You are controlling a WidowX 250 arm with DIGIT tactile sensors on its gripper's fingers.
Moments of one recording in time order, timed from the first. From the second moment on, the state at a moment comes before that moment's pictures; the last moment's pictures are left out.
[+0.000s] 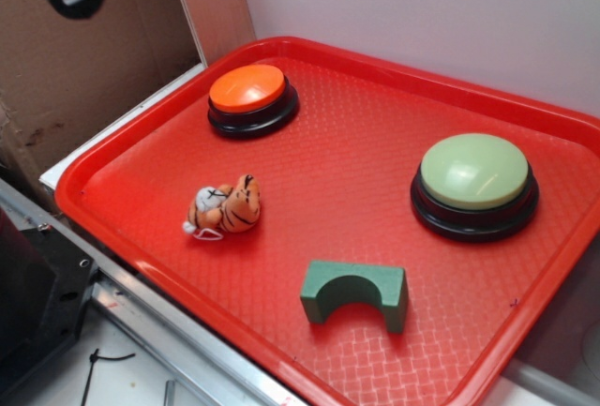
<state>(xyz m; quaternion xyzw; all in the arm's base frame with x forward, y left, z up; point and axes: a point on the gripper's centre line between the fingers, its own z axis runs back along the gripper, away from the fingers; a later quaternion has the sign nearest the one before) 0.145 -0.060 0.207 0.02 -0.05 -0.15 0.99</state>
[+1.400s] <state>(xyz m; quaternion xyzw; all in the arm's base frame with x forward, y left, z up) 0.175 -0.199 0.024 -0.02 -0.02 -0.51 0.86</state>
